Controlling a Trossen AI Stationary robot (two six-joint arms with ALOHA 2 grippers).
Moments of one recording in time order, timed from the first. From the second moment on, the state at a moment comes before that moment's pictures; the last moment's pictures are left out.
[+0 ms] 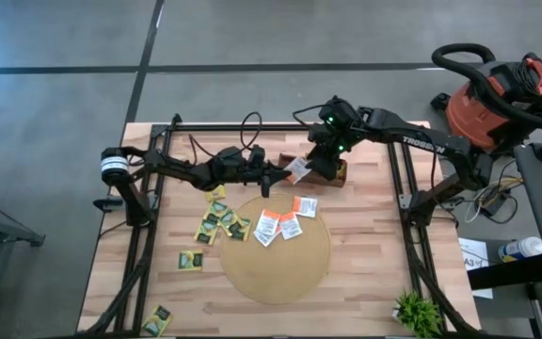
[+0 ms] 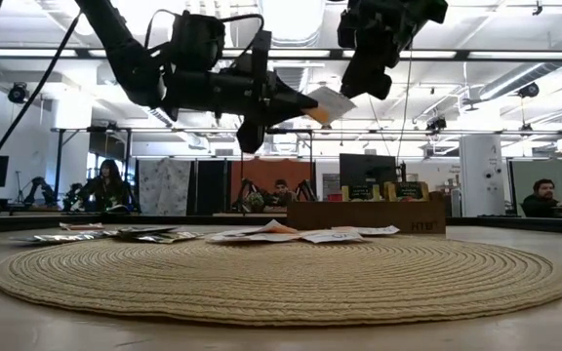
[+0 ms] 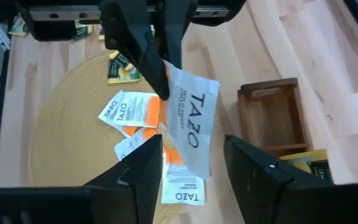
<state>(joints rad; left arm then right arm) 0.25 1.70 0.79 0.90 0.18 -0.54 -0.45 1.49 1.37 -0.81 -0.41 -0.02</state>
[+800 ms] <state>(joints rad) 0.25 1.70 0.81 0.87 0.16 -0.53 -0.46 1.53 1.37 -0.76 -0.51 -0.03</state>
